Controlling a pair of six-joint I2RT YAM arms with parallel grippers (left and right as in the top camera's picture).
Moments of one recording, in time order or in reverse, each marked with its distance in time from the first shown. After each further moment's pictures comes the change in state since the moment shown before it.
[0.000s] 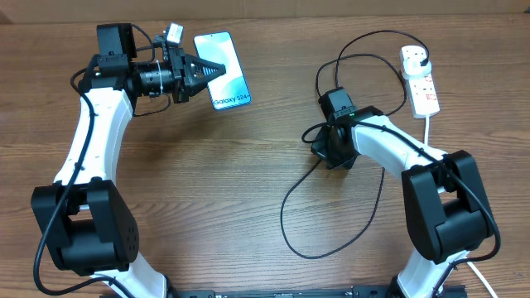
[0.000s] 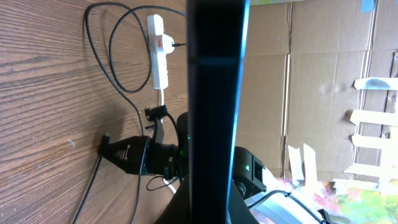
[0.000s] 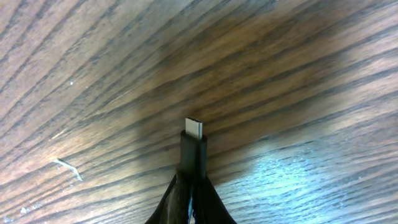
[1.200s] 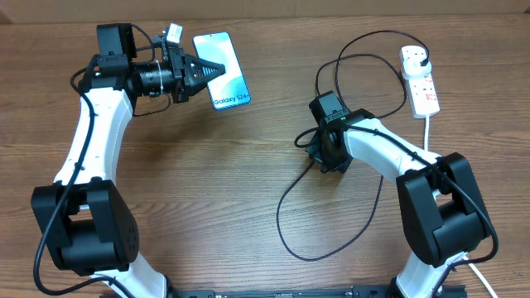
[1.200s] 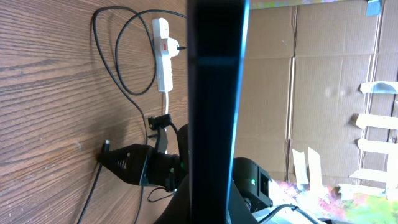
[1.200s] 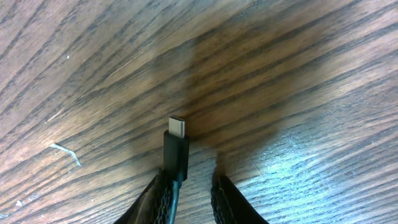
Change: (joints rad) left arm 0.000 0.000 0.000 0.000 -0.023 0.000; right arm 0.055 -0.005 -0.001 -0.022 0.050 0.085
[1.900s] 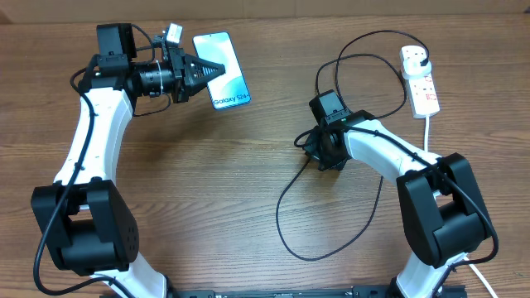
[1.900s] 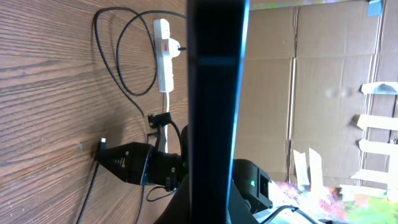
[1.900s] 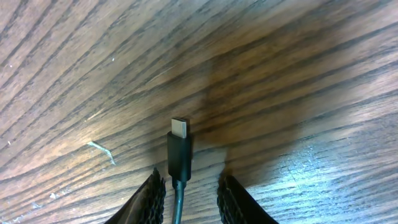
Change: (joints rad) left arm 0.000 0.000 0.000 0.000 -0.005 0.000; right arm 0.000 -0.005 -0.014 0.079 -0.043 -0.016
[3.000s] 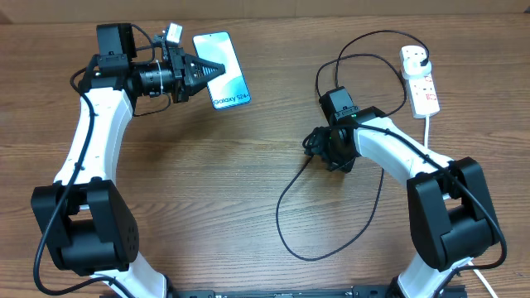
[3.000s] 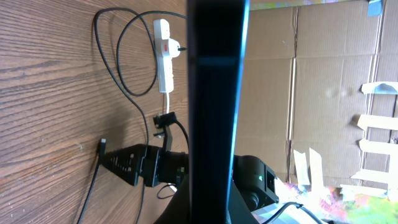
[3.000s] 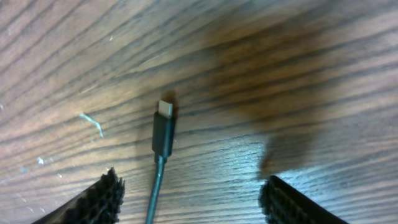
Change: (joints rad) left arm 0.000 0.000 0.000 0.003 0.000 0.000; right arm -0.045 -0.034 0.006 -0.068 -0.061 -0.165
